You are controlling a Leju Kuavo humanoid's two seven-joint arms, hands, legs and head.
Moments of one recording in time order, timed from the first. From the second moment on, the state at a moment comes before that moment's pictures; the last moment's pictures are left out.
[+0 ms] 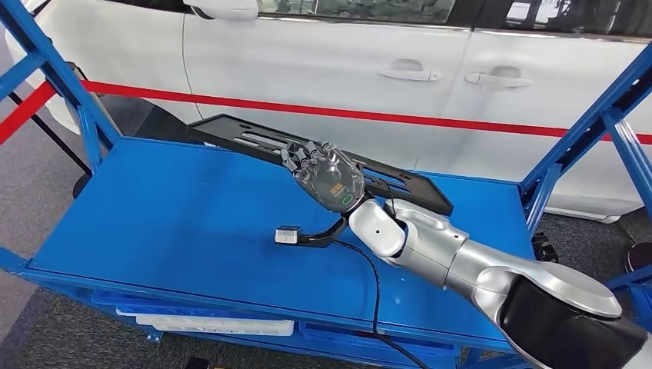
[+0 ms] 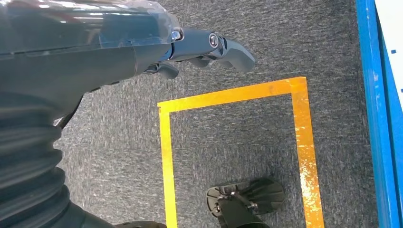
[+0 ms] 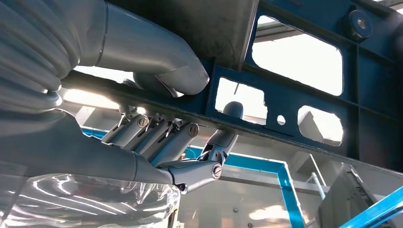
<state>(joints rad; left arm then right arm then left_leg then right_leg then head) -0.15 -0.19 0.95 -0.19 -1.30 0.23 -0.22 -0.98 -0.18 1.30 -1.09 1.55 -0.65 0.45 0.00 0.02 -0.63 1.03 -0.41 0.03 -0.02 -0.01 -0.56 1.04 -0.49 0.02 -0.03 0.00</state>
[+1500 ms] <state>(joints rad) -0.16 -0.19 0.94 -0.19 -1.29 0.21 -0.22 -0.85 -0.22 1.22 -1.14 1.55 -0.64 0.36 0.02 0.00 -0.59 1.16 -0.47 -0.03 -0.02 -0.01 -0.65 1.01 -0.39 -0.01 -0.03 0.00</state>
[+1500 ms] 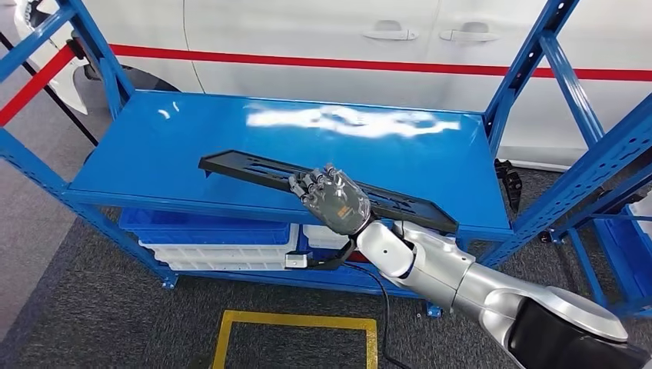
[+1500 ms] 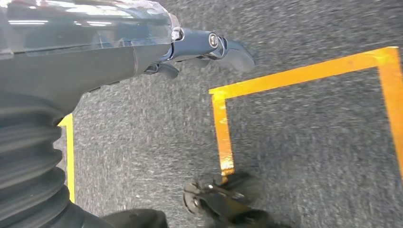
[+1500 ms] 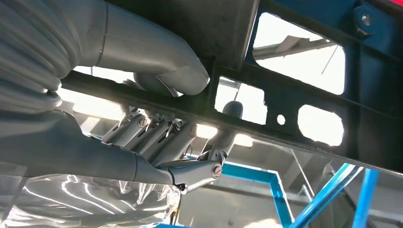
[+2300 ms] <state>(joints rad) -0.14 -0.20 0.93 -0.19 -1.29 0.19 -0.24 -0.80 -0.21 1.17 -1.14 1.55 -0.66 0.30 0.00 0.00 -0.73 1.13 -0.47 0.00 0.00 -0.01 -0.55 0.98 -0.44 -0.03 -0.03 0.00</state>
